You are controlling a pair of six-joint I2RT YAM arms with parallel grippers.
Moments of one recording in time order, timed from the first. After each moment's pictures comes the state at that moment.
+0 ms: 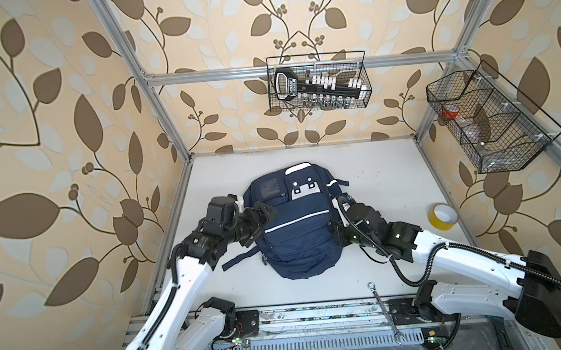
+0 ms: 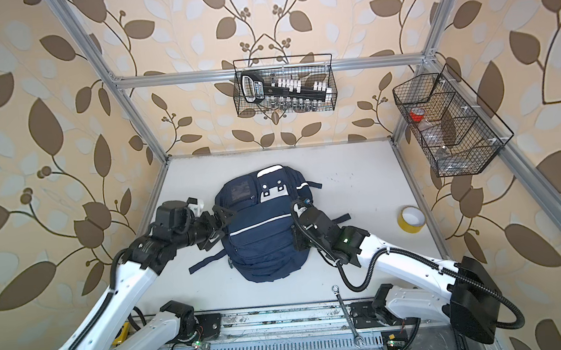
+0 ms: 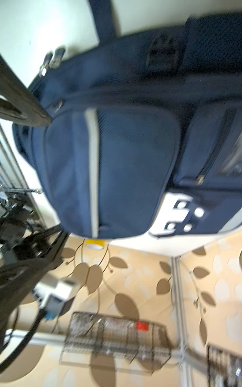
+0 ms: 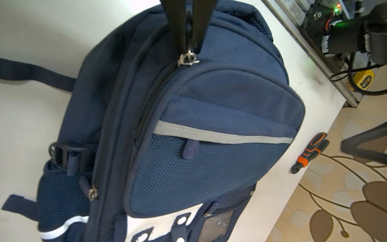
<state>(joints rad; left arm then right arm) -0.40 0.82 0.83 -0.64 0.40 -1.07 0.88 1.15 0.76 -0.33 0.13 0.59</state>
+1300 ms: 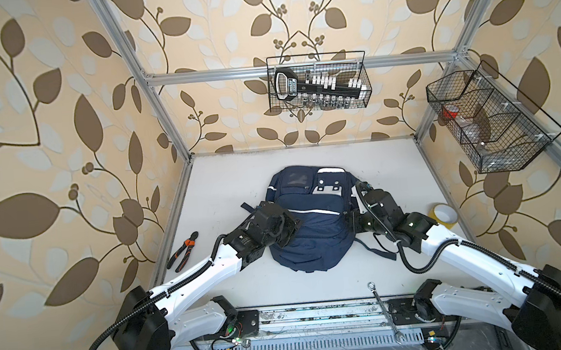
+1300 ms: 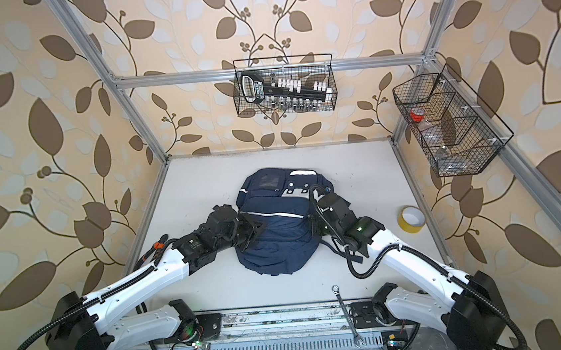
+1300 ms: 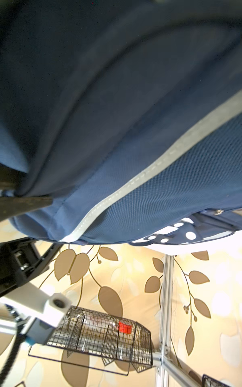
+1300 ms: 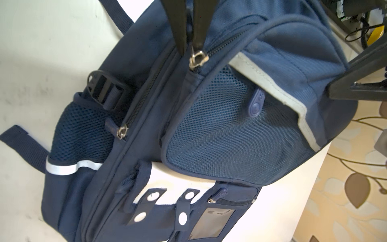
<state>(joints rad) -0.69 1.12 0.73 -0.21 0.10 -1.47 0.58 1.13 0.79 -0.43 0.03 0.52</state>
